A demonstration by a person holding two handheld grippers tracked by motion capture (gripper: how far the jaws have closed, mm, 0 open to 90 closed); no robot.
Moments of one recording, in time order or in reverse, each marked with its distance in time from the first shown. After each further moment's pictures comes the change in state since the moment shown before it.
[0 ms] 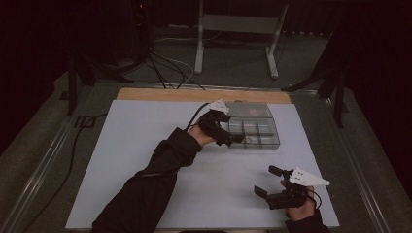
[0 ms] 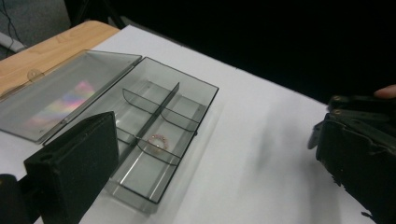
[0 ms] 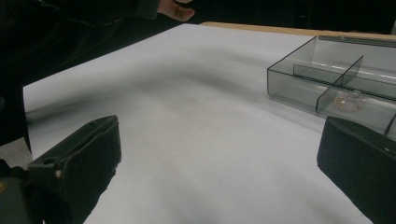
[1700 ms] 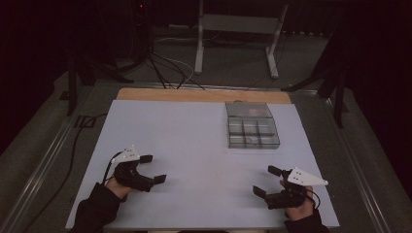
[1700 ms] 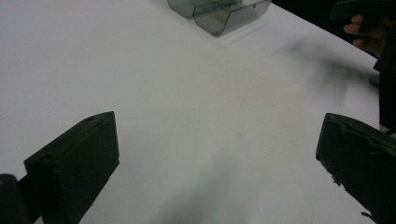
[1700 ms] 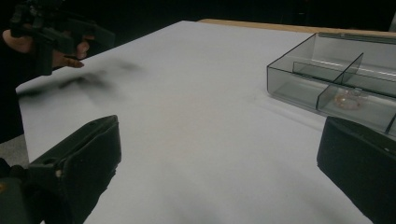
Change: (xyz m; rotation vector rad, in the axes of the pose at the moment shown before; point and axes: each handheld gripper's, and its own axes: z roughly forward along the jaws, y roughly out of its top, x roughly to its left) left arm -0.019 -0.196 -0.171 -0.048 0.209 -0.168; right arm 0.001 0.000 0.003 0.012 -0.010 -0.001
